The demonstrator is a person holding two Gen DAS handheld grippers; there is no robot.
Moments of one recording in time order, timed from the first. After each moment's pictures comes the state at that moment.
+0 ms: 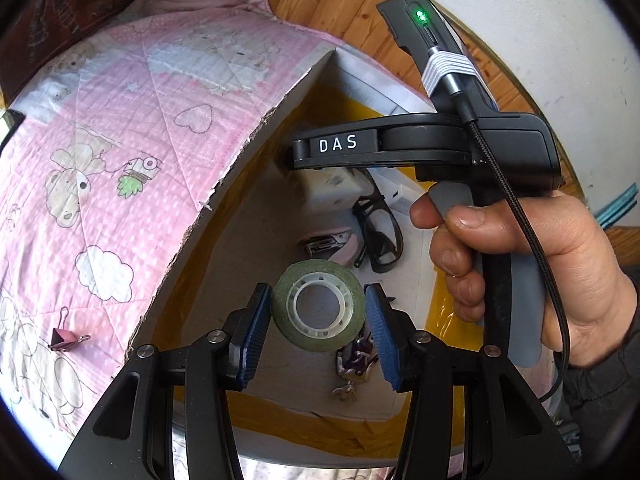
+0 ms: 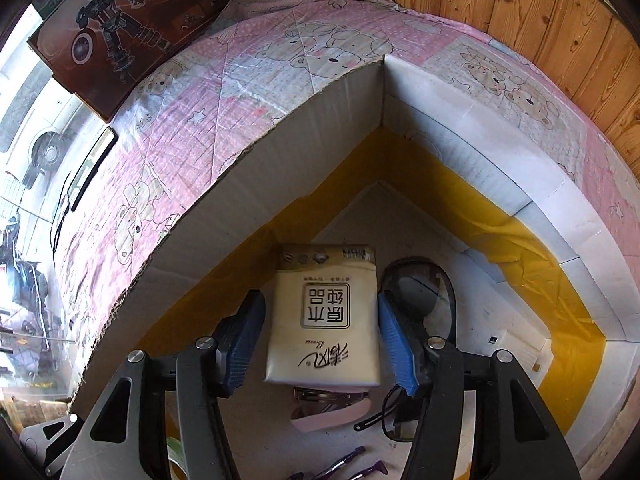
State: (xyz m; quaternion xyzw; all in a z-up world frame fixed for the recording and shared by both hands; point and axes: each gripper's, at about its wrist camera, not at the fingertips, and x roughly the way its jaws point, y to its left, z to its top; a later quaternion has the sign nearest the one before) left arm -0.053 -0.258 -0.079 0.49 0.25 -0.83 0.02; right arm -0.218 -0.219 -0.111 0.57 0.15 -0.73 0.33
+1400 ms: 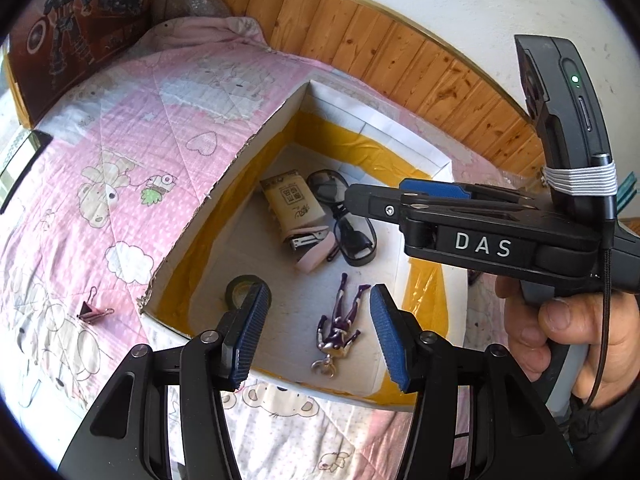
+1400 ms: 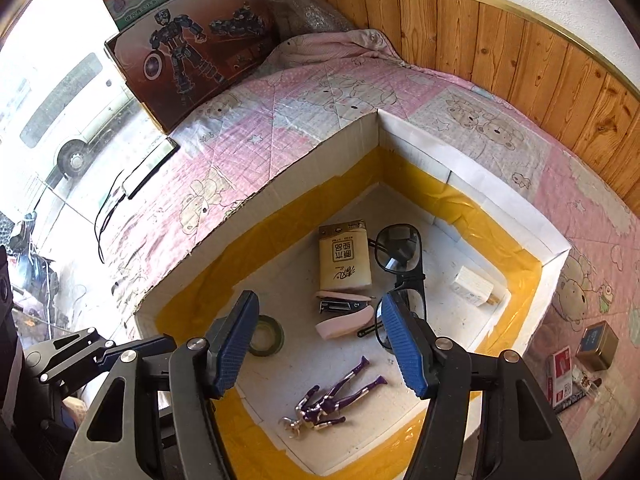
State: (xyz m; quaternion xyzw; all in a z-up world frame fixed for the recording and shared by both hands) left arm -0.014 -0.226 -0.030 0.46 0.22 -0.86 0.04; right arm -0.131 -0.138 -0.027 0.49 0.13 -0.77 0.38
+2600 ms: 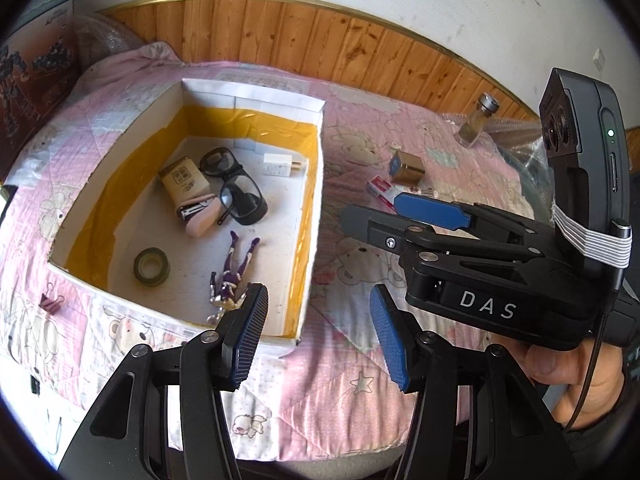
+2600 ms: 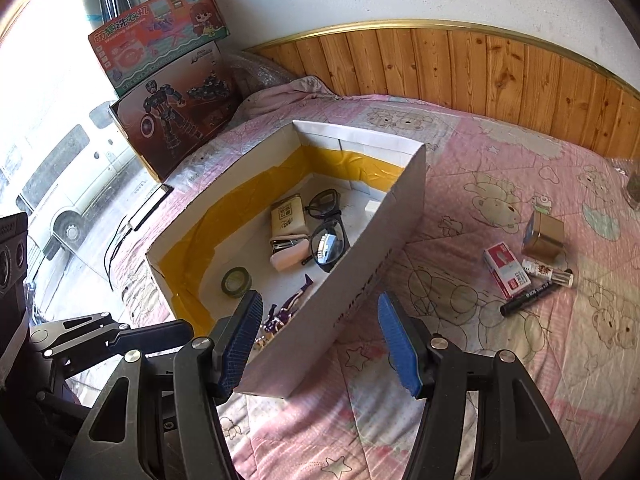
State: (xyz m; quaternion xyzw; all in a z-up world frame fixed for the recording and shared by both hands) left arm 0.009 -0.082 -0.011 0.47 0.12 -0.87 -0.03; right arm -0.064 0.032 -0.024 0.44 0.03 -0.83 0.34
